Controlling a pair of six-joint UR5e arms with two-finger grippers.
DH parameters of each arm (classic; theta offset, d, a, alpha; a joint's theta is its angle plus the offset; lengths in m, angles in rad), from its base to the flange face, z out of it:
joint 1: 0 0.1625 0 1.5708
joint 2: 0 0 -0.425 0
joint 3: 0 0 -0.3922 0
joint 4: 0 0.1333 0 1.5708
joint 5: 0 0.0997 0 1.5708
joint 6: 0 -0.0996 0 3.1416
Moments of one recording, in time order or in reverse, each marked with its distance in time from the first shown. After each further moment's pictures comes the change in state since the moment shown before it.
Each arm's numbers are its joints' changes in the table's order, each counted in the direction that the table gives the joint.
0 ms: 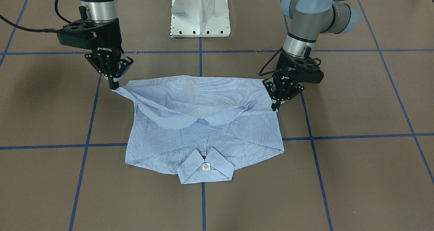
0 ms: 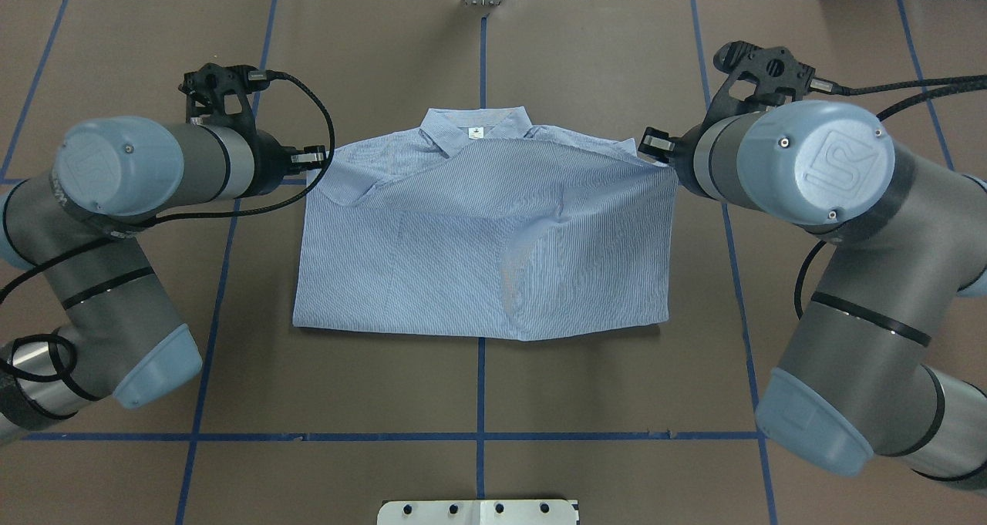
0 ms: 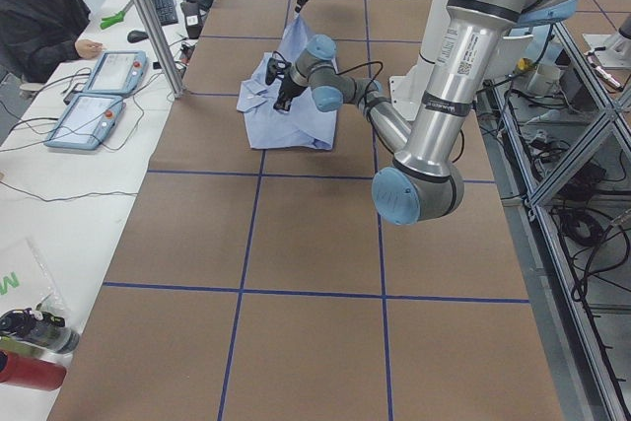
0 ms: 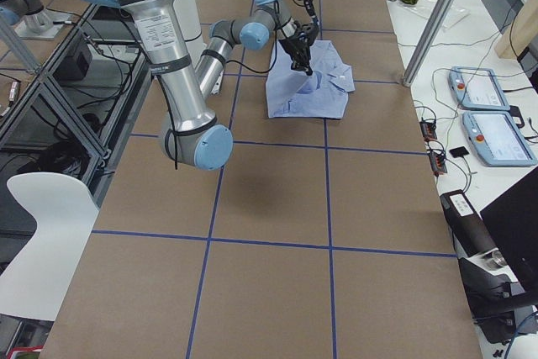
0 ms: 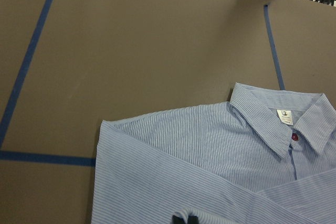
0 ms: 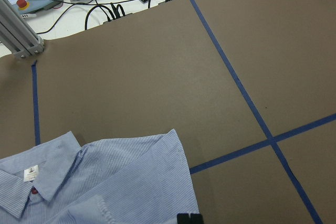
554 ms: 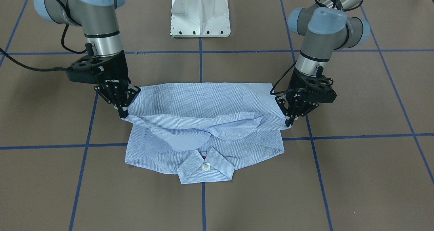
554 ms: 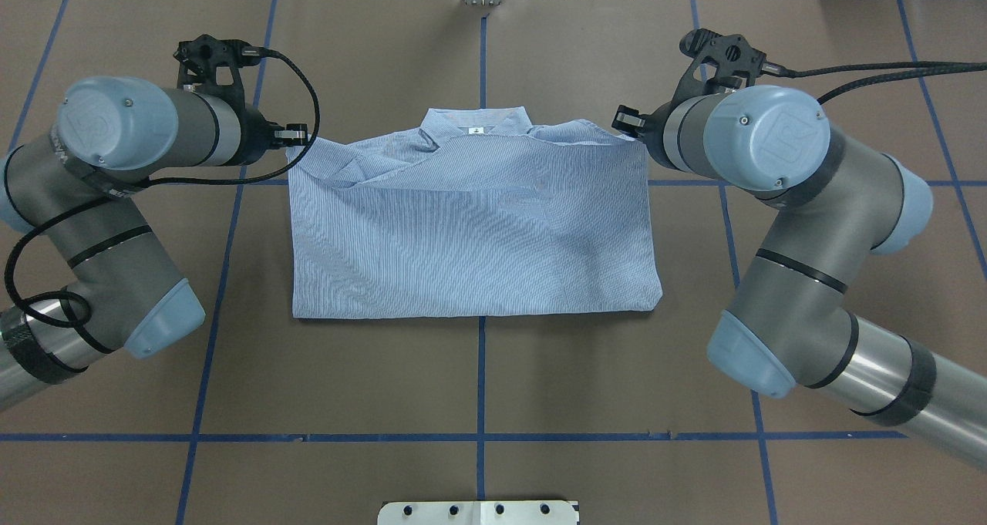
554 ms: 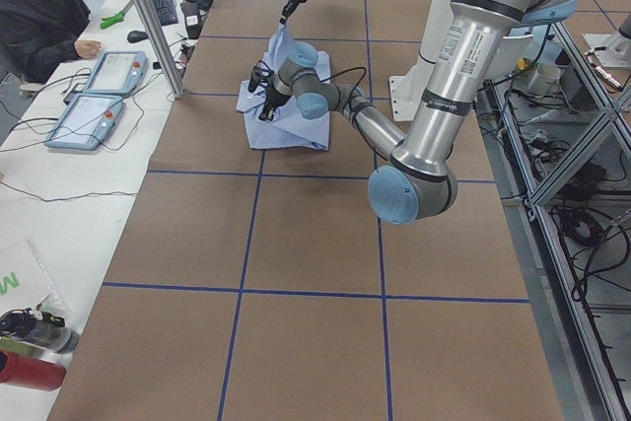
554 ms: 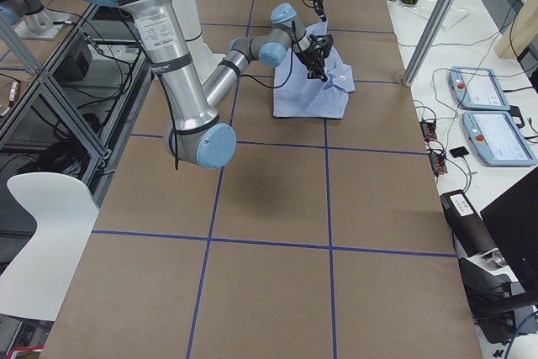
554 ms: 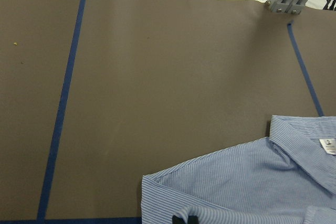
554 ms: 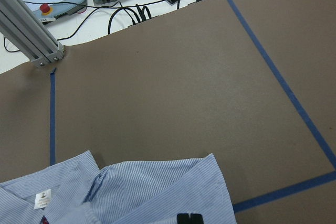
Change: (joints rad) left arm -0.052 -0.036 0.141 -0.038 -0.036 -0.125; right arm 0.028 0.014 -0.286 0.383 0.014 0.043
